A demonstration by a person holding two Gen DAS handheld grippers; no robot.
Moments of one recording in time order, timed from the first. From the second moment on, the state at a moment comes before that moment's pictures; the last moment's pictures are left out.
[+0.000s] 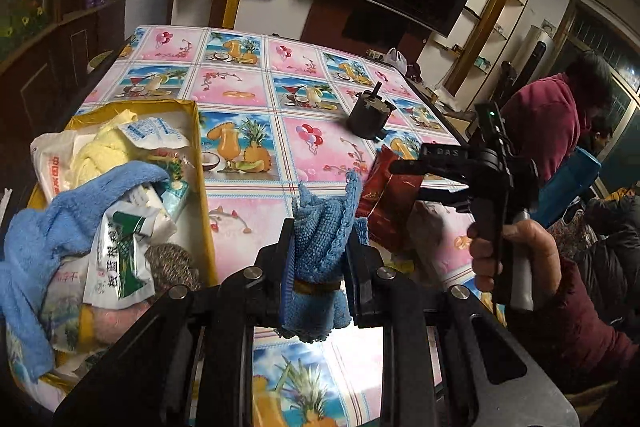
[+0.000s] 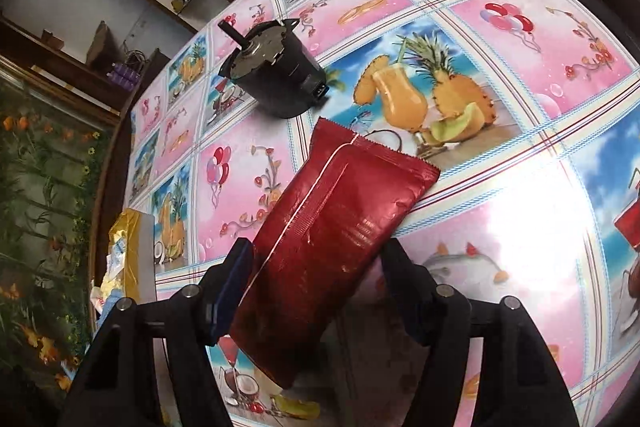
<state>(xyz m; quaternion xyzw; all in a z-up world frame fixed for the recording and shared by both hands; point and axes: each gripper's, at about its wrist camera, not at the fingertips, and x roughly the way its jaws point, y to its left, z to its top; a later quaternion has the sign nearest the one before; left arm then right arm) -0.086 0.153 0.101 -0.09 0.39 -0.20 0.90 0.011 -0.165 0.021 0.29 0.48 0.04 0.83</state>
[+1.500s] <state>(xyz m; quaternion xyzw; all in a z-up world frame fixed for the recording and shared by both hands) -0.093 0.312 0.080 -0.16 0.36 -0.02 0.92 0.015 0.143 0.106 -0.05 0.43 0.27 0.86</state>
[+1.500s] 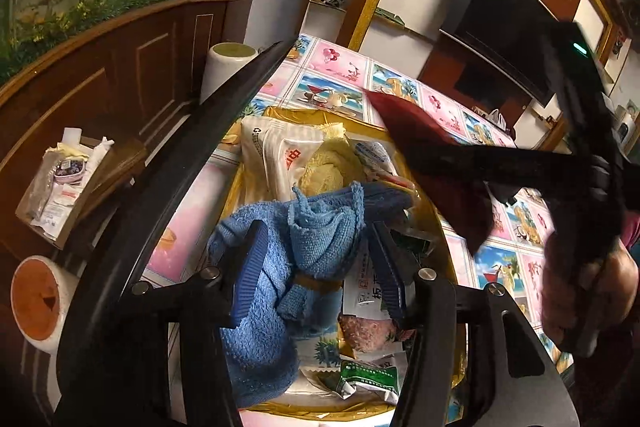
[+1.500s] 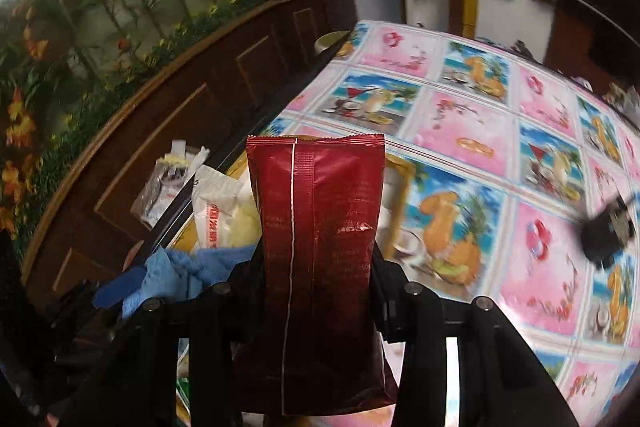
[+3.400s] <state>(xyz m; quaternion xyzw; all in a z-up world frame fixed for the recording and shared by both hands) -0.133 0.155 0.091 -0.01 0.30 0.14 0.94 -0.083 0.008 0.050 -0.09 0.31 0.23 0.92</state>
